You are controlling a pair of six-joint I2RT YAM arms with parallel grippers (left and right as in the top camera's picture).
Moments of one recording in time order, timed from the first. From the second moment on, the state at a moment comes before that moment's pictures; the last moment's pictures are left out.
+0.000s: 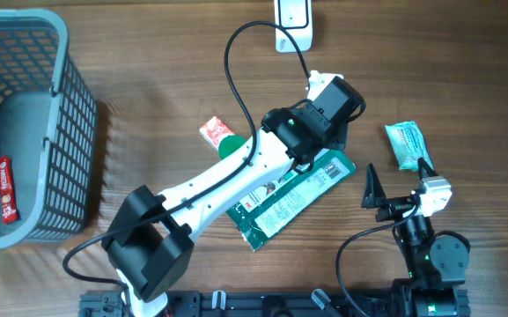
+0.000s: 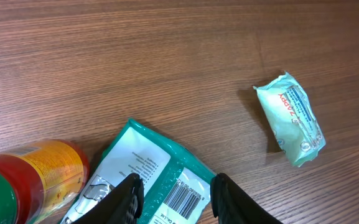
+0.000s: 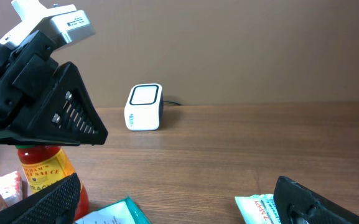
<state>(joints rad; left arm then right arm) -0.87 1.89 1.58 -0.61 -0.14 -0.62 0.02 0.01 0.01 0.00 -0.12 0.08</state>
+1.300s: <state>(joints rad) -0.14 1.32 1.74 -0.95 -0.39 -0.63 0.02 0.01 0.01 0.00 -0.12 0.08</state>
